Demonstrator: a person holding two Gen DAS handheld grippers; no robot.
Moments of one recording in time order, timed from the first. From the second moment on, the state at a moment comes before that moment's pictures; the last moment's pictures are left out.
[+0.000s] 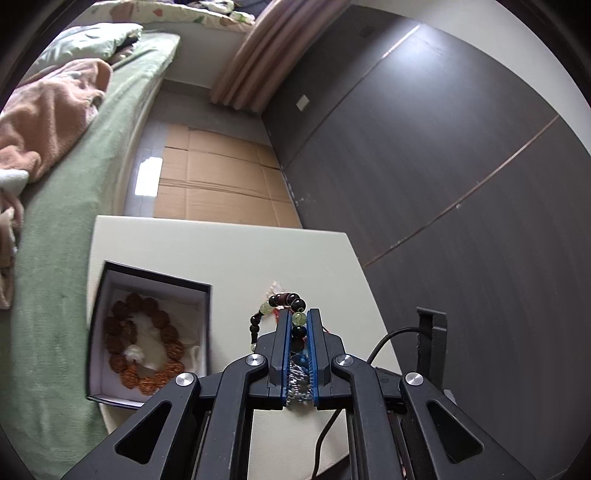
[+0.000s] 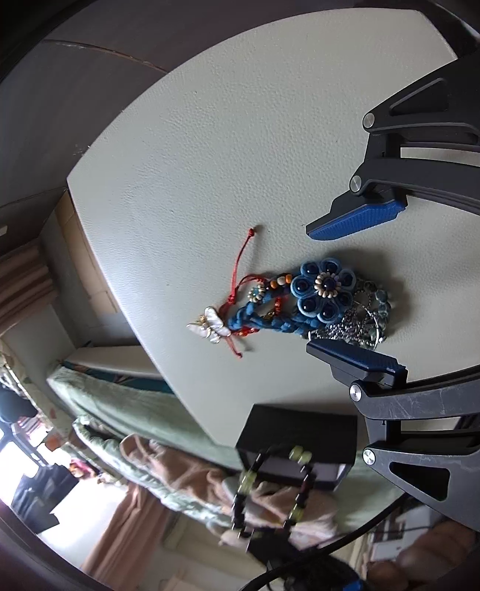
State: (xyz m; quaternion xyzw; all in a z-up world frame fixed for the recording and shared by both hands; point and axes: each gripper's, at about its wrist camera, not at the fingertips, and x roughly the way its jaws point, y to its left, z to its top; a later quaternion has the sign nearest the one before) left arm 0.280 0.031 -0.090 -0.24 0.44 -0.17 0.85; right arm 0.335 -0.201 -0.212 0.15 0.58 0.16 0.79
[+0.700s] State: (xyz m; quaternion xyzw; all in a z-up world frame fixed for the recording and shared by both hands) left arm 0.272 0.099 -0.104 -0.28 0.44 -0.05 0.85; right arm 0.321 -0.219 -0.178 0.22 0.51 0.20 0.80
